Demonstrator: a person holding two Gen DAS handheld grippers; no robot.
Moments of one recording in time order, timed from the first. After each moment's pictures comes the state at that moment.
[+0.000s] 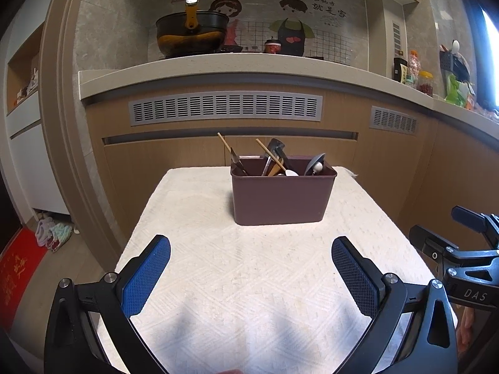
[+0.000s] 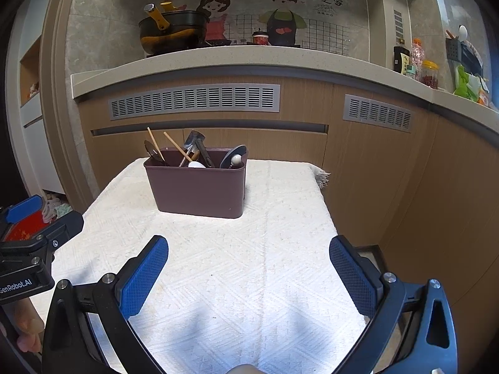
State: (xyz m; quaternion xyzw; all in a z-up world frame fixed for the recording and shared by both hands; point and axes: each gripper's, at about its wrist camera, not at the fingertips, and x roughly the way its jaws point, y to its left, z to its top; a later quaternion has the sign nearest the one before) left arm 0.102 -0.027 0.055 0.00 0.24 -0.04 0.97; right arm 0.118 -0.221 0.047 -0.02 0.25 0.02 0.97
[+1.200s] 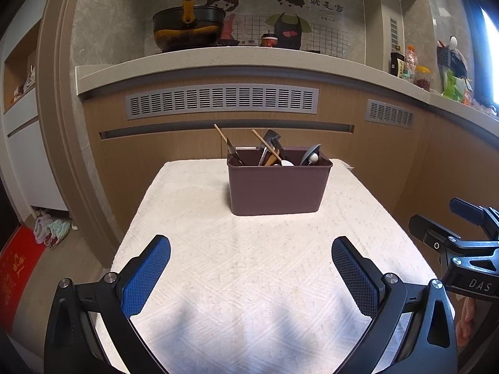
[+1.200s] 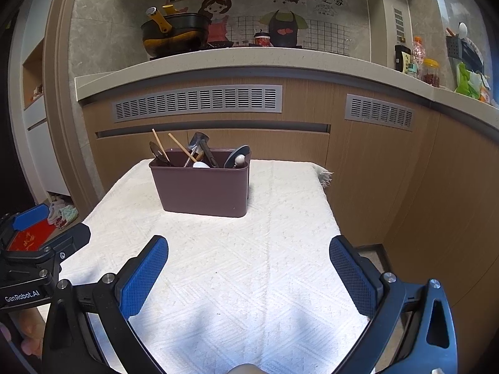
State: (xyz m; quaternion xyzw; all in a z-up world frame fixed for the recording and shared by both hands) left arm 0.094 -0.029 0.049 0.00 0.25 -0.05 0.97; right arm 0.113 -0.223 0.049 -0.01 0.25 0.03 0.97
